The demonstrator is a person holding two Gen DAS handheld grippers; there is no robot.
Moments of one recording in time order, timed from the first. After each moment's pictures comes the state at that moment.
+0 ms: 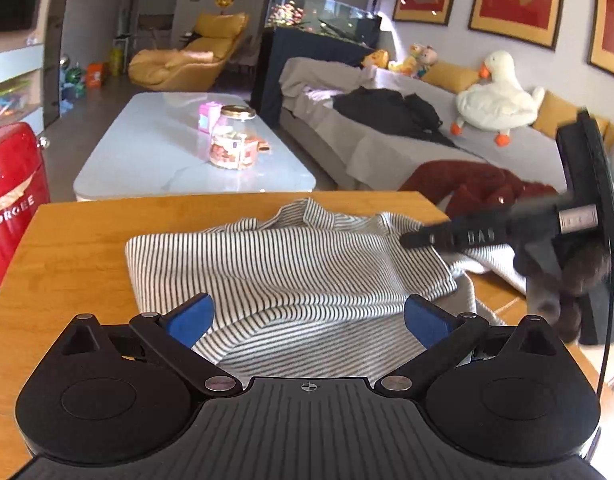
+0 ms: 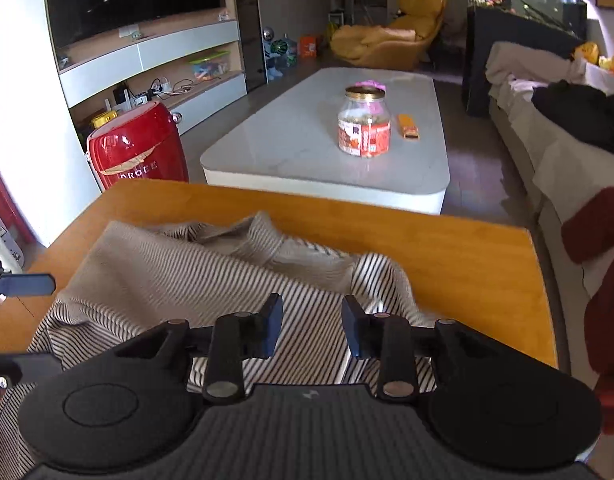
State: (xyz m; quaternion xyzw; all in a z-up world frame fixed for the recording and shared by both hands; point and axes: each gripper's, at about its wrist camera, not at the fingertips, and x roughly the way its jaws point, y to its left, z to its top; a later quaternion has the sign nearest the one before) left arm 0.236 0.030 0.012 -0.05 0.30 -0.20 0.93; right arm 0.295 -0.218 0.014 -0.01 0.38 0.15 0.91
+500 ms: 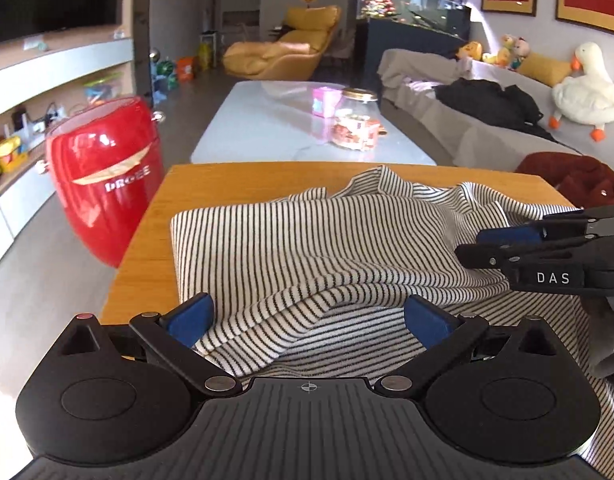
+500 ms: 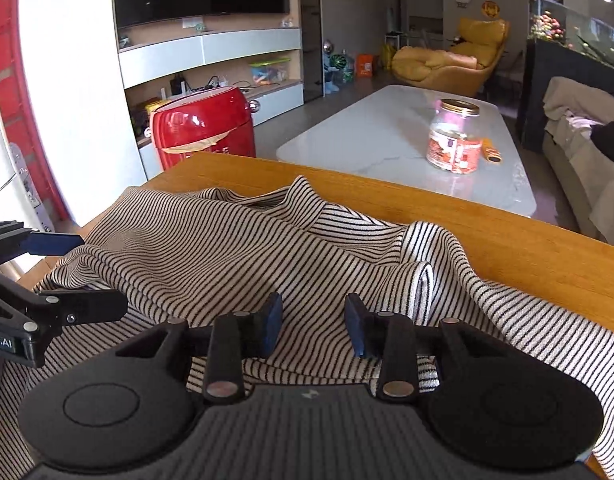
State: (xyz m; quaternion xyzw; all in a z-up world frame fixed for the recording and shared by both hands) left arm 0.227 0.117 -0.010 -0.01 0.32 -0.05 0.95; right arm 0.283 -0.088 -0.009 -0.06 0.32 0.23 0.92
